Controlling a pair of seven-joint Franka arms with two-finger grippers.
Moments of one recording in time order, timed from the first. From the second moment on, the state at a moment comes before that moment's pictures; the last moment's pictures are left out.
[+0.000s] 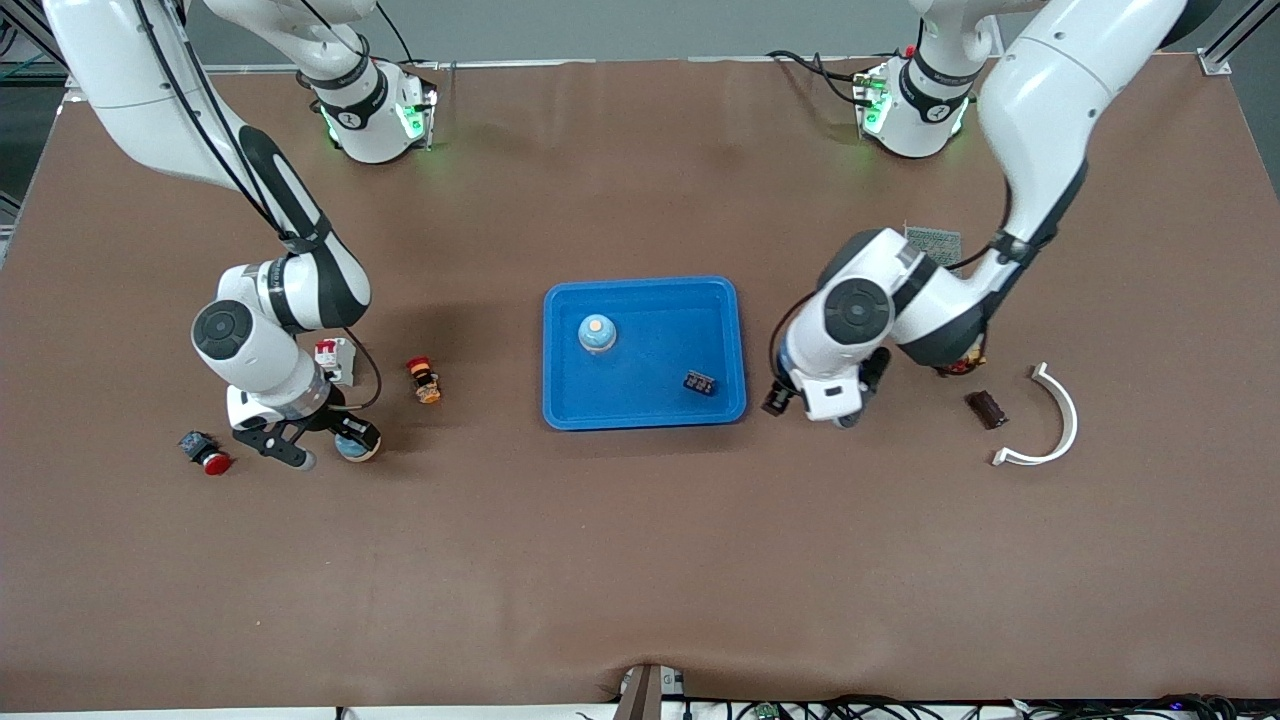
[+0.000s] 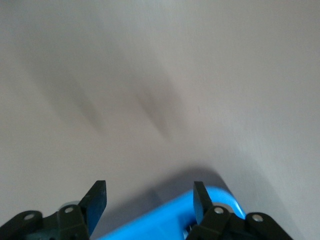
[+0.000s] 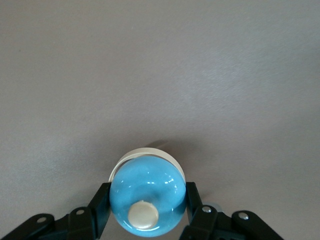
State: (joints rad) left arm 0.06 0.64 -0.68 -1.77 0.38 2.19 -1.80; right arm -0.01 0.52 0.09 -2.07 -0.10 2.72 0.56
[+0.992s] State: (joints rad) left arm -0.24 0.80 -0.53 -1.63 0.38 2.29 -2.05; right arm -0.01 0.45 0.14 -2.00 -0.06 2.47 0.63
